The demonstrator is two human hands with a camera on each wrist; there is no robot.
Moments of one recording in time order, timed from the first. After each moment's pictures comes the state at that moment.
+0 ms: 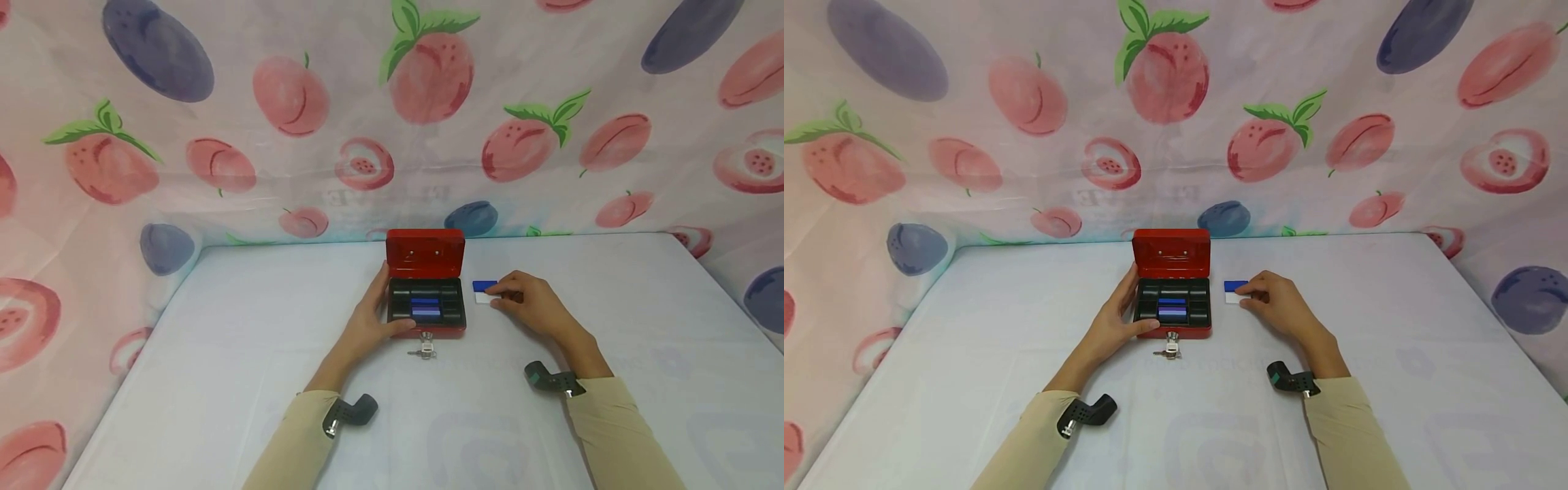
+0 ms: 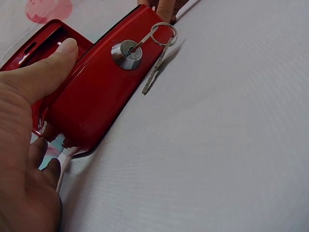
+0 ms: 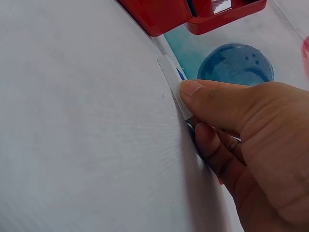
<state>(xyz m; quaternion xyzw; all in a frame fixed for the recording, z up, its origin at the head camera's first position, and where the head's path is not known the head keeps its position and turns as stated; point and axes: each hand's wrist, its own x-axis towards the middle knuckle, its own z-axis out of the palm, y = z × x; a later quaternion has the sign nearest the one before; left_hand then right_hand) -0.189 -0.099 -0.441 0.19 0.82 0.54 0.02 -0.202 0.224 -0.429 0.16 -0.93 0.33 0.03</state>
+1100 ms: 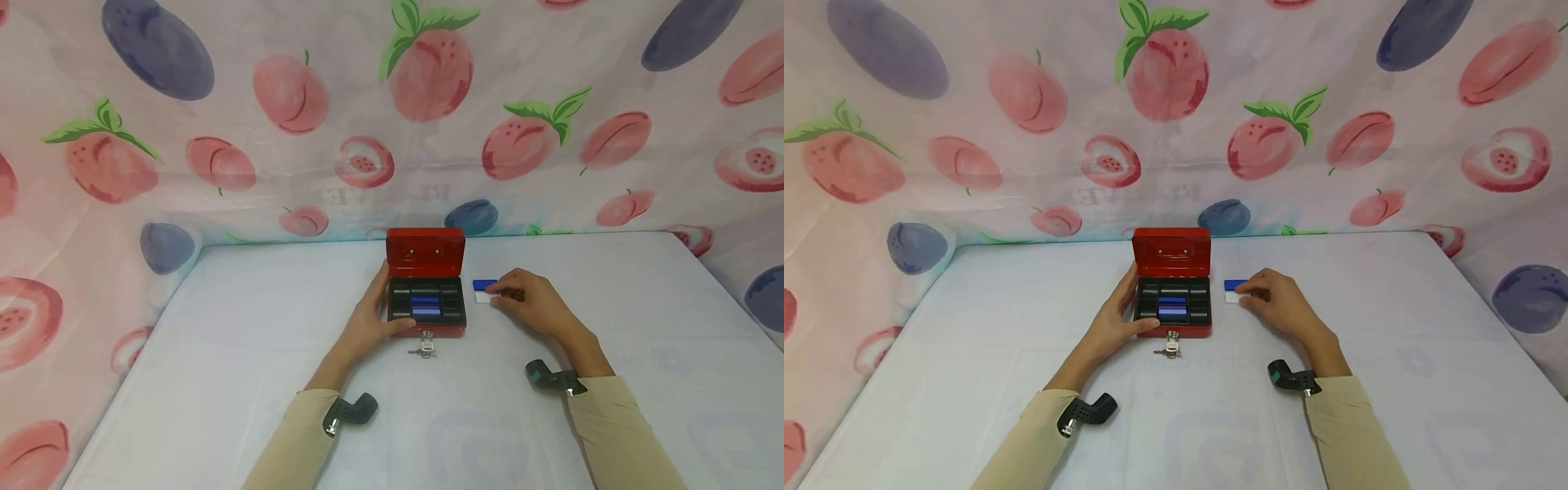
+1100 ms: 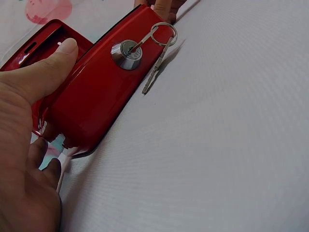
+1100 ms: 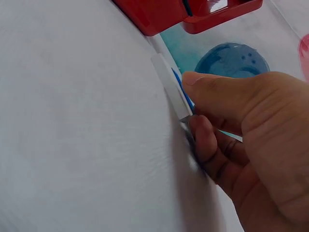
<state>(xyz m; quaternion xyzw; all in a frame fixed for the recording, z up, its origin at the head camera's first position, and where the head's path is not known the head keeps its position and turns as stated) -0.188 -0.100 -0.442 0.19 0.82 0.54 0.02 -0.199 0.223 -0.427 0.18 -0.92 0.33 0.05</state>
